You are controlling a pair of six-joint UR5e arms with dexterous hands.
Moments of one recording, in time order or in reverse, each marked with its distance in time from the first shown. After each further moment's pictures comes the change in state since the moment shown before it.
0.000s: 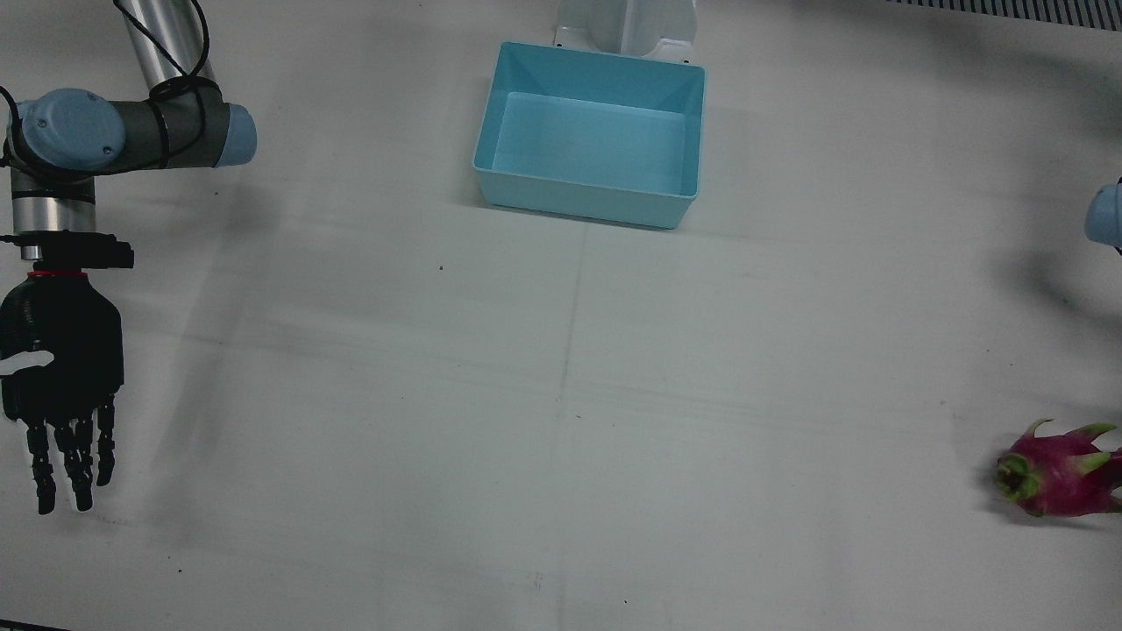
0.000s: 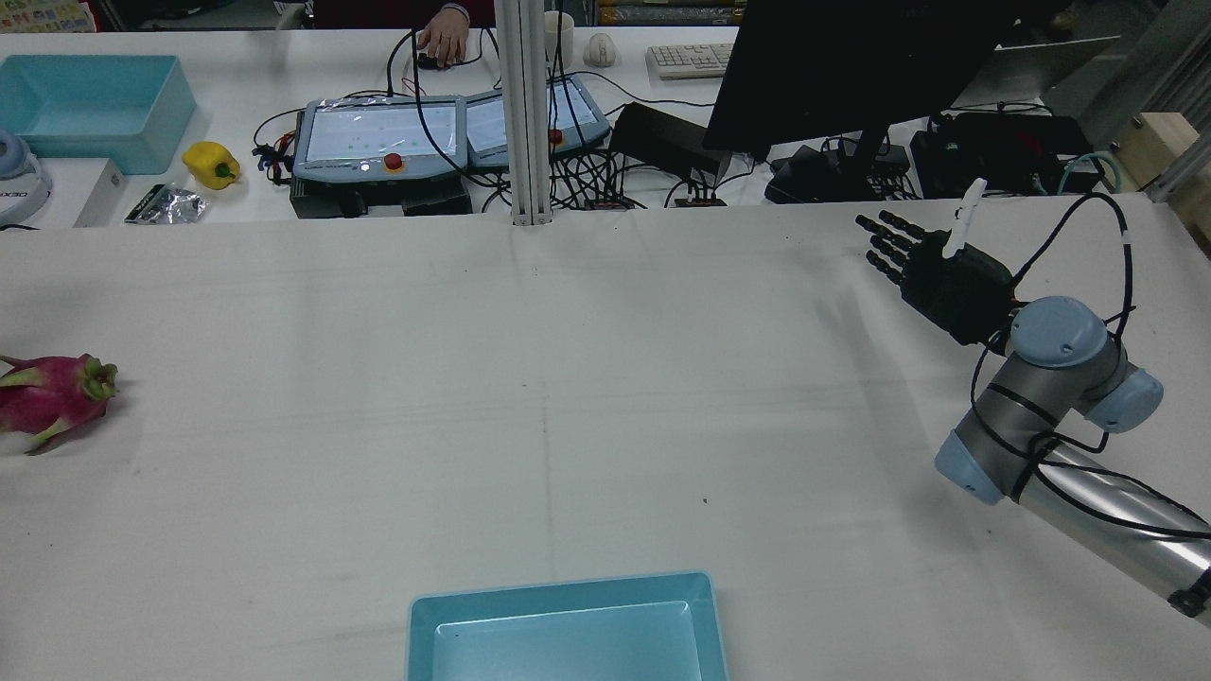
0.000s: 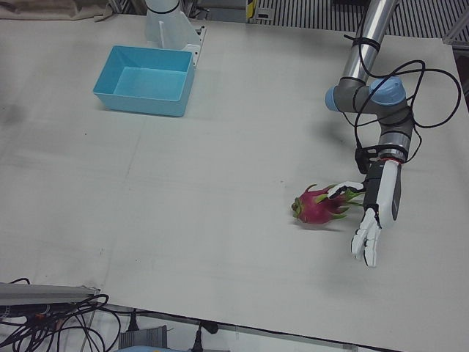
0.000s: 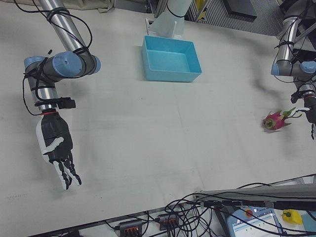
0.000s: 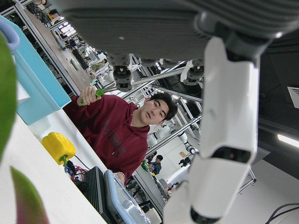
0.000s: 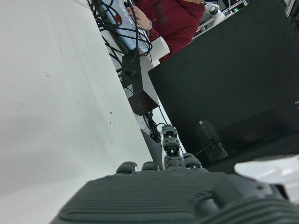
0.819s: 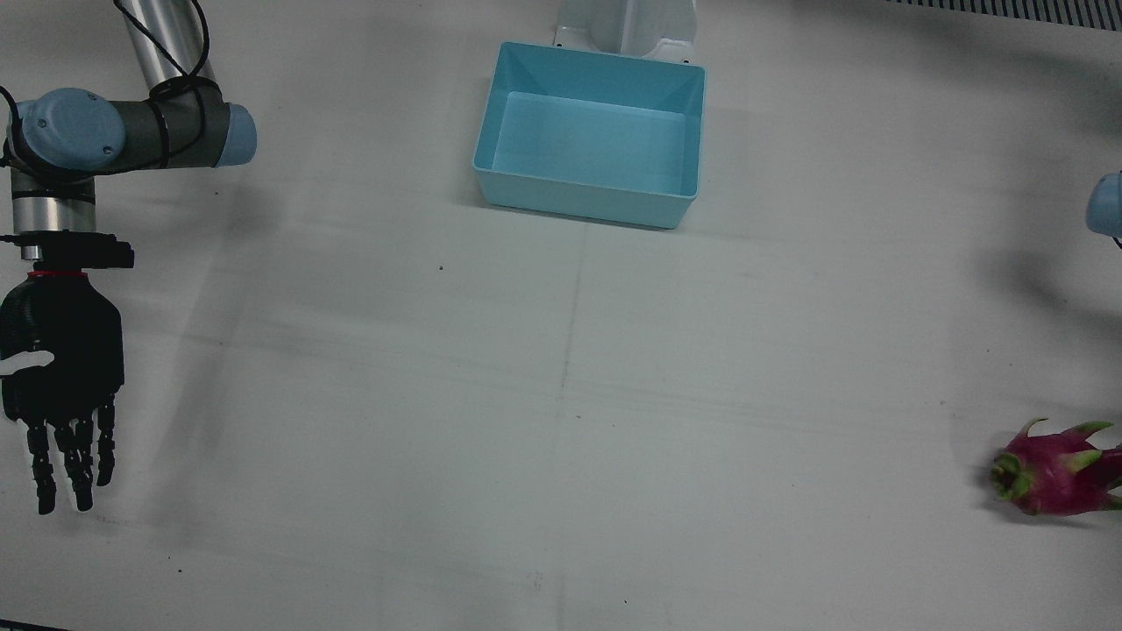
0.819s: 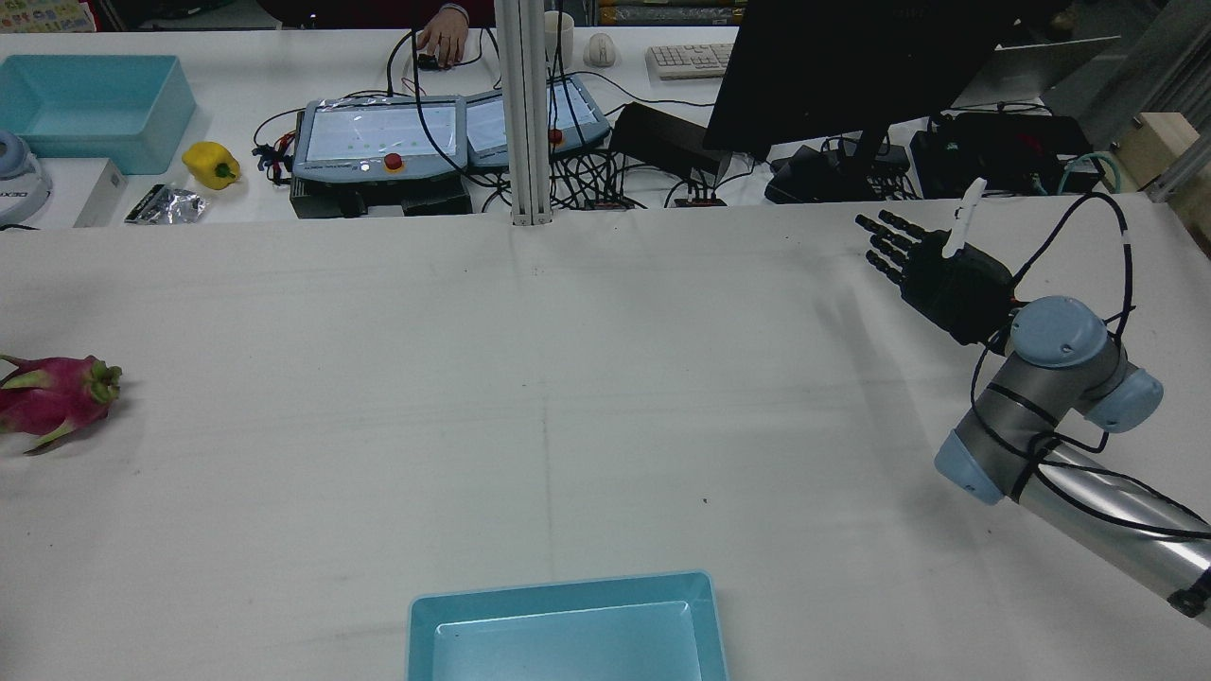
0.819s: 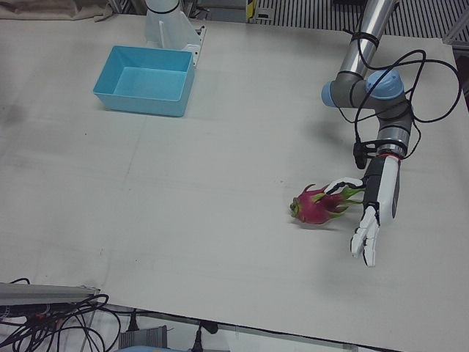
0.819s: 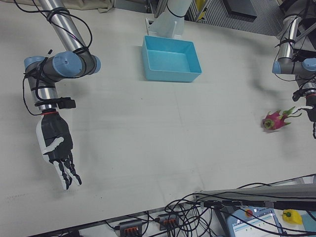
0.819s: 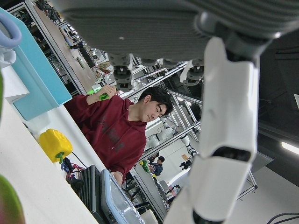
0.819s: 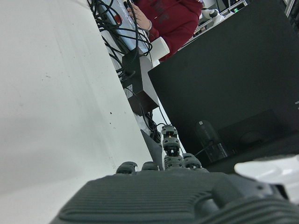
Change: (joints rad) left arm -0.011 0.006 -0.062 0.081 0.009 -0.066; right arm 0.000 0.000 0.001 0.000 0.000 0.000
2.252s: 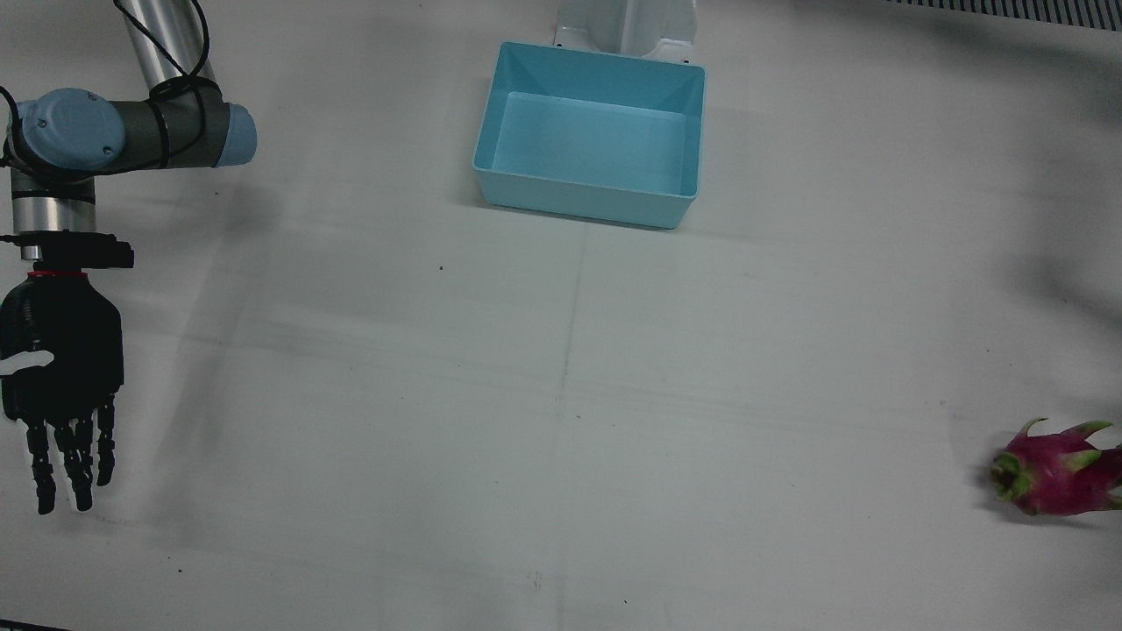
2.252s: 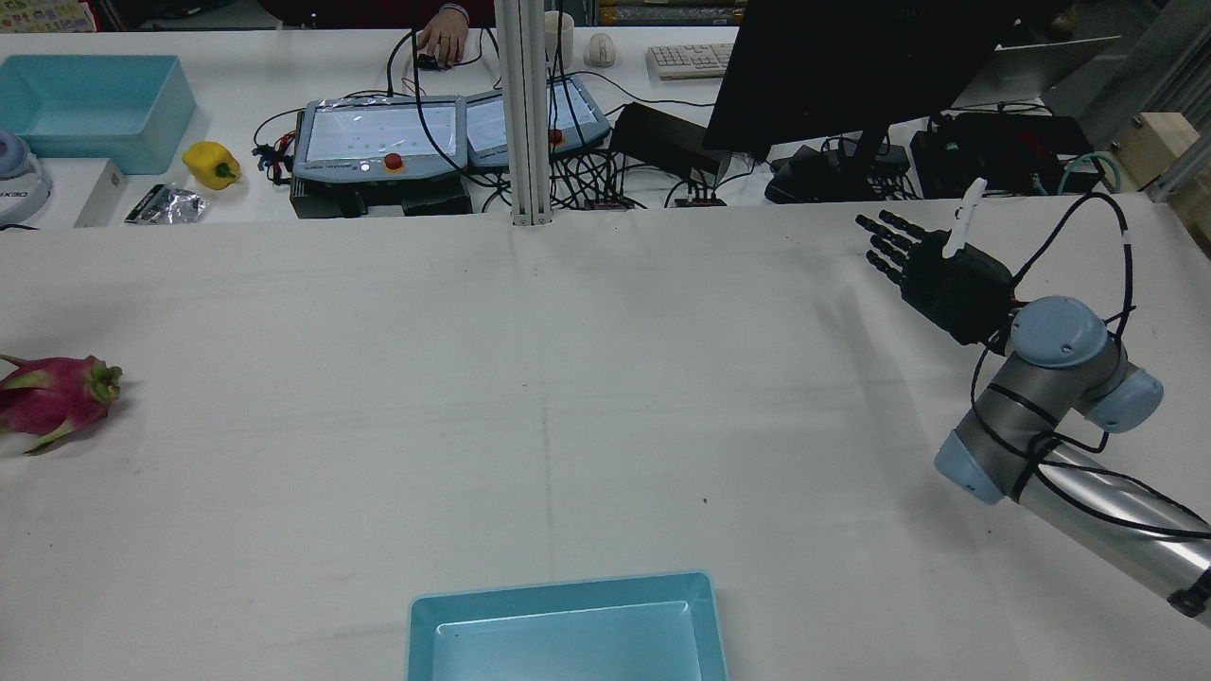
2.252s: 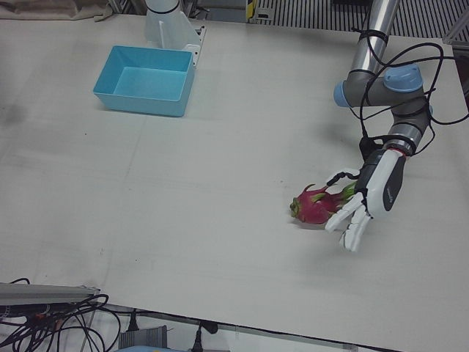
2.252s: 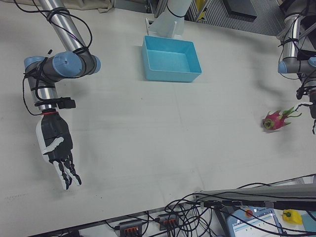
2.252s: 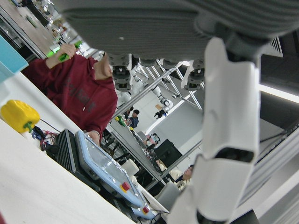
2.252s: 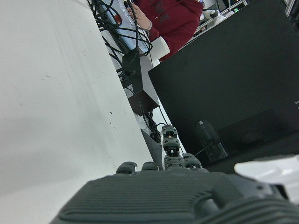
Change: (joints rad) left arm -0.076 0.012 0.007 -0.154 0.251 0.129; right arm 0.000 0.000 0.000 0.000 0.000 0.000
